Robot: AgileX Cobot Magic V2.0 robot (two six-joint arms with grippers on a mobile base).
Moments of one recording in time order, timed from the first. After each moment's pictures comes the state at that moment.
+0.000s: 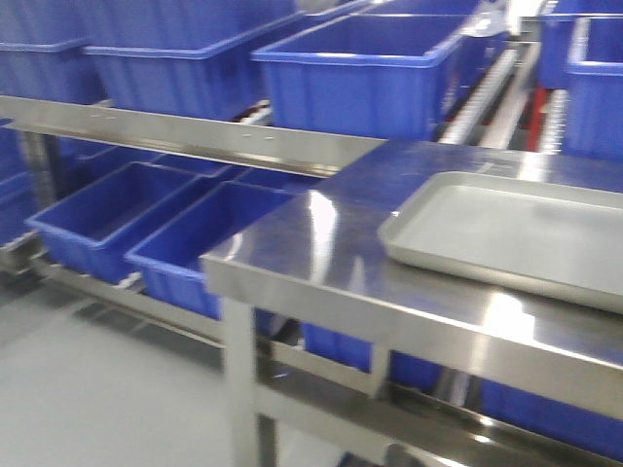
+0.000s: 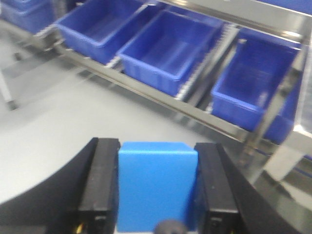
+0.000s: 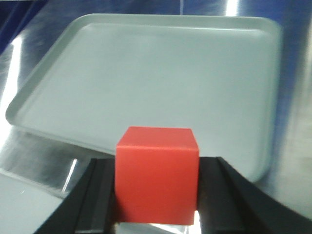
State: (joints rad) left arm -0.08 0.40 -0.32 0.15 0.40 -0.29; right arm -0.02 0.46 -0.34 0.07 0.47 0.25
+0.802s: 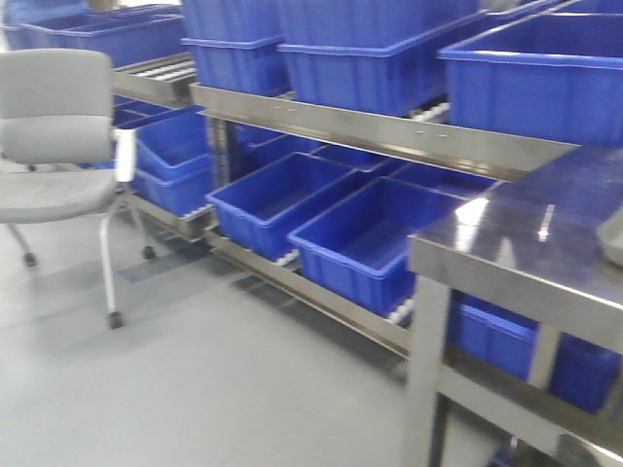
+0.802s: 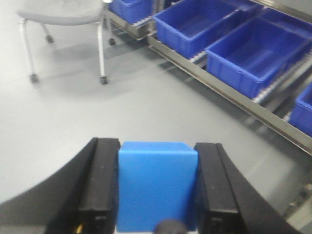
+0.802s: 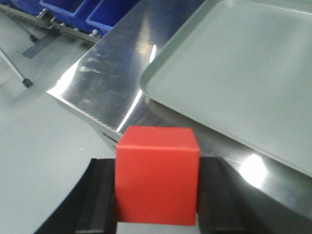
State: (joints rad) left arm -0.08 0.40 -0.32 0.15 0.40 -0.29; right arm -0.02 0.46 -0.34 0.07 0.47 0.25
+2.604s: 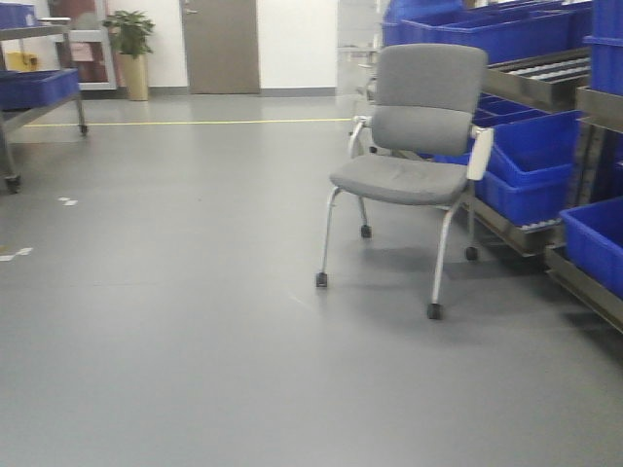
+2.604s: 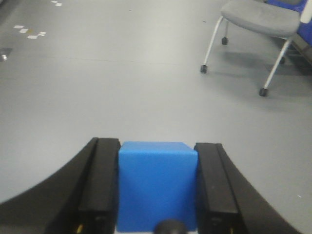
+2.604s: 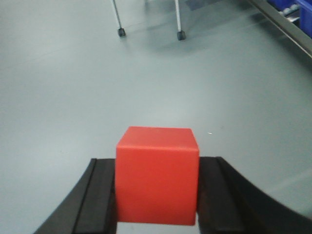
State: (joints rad) left arm -0.08 0.40 -0.32 0.15 0.40 -0.29; right arm -0.02 0.46 -0.34 0.07 0.47 0.25
